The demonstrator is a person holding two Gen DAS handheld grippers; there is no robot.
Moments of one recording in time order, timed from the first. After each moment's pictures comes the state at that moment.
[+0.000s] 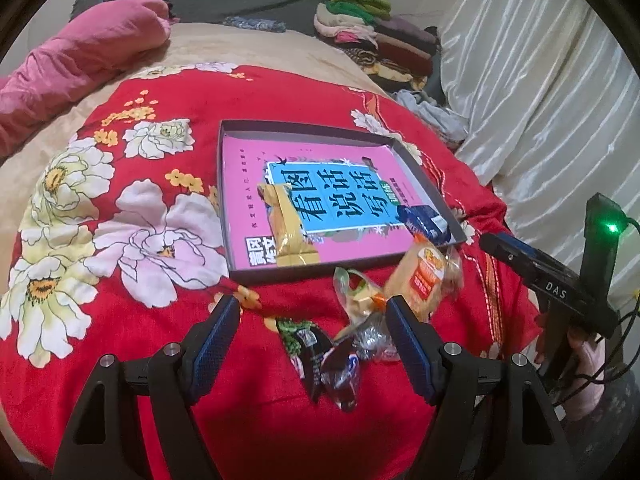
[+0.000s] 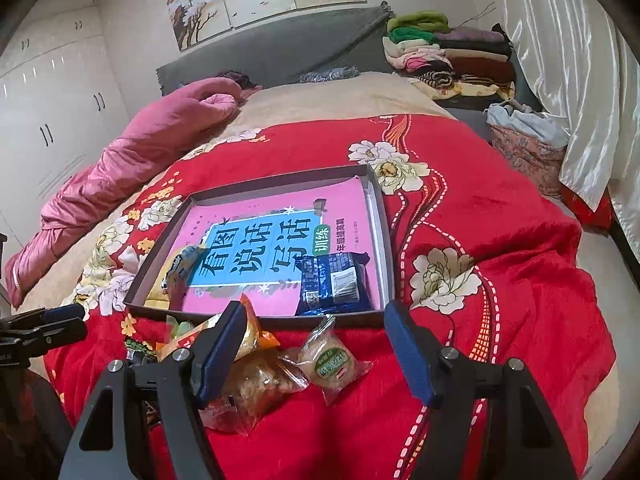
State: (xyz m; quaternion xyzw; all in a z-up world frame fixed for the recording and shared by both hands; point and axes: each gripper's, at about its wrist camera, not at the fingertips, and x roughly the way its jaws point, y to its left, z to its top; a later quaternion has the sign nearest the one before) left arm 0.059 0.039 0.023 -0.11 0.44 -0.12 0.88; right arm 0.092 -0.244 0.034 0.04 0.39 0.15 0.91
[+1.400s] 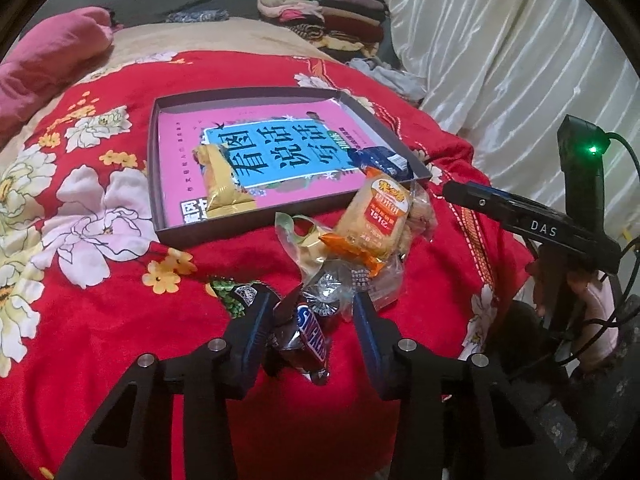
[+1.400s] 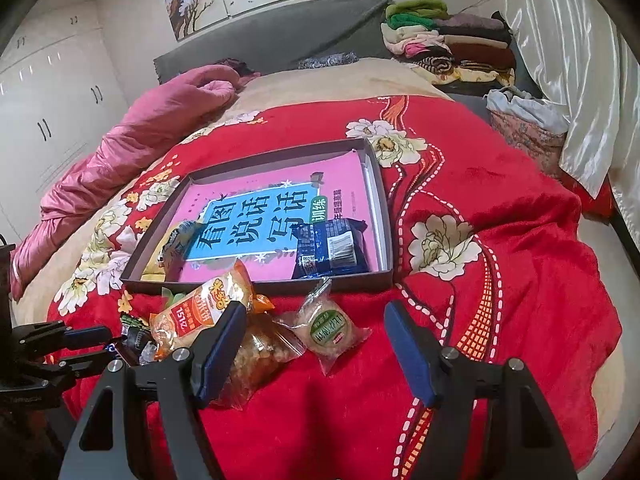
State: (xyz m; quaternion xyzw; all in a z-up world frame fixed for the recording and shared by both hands) left arm 0.043 0.000 -0.007 -0.06 0.46 -0.20 0.86; right arm 0.080 -0.247 0.017 0.04 0.42 0.14 0.90
